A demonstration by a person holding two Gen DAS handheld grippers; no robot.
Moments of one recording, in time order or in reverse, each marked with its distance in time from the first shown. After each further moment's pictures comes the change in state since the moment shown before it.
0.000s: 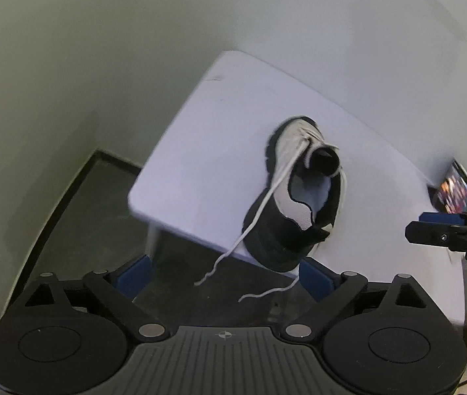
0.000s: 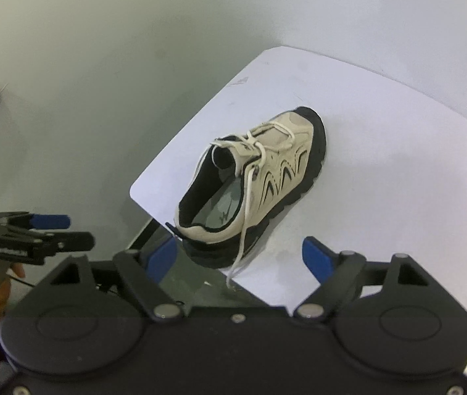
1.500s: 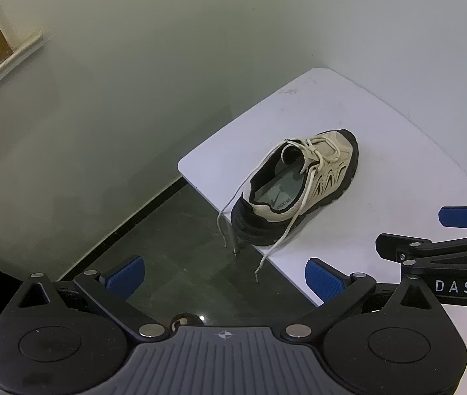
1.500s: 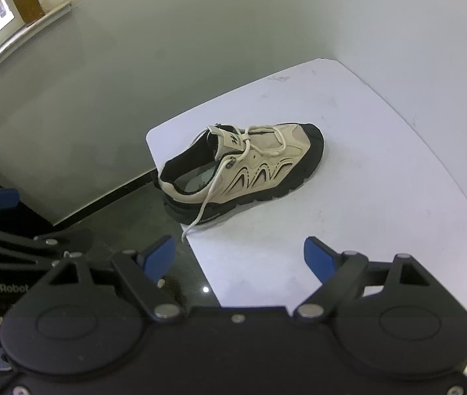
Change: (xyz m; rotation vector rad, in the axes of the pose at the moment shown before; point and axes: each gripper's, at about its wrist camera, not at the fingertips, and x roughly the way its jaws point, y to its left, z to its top) left arm -0.040 -0.235 -0.024 -0.210 -0.017 0.602; right arm -0.054 -0.053 0.025 -0.381 0.108 0.084
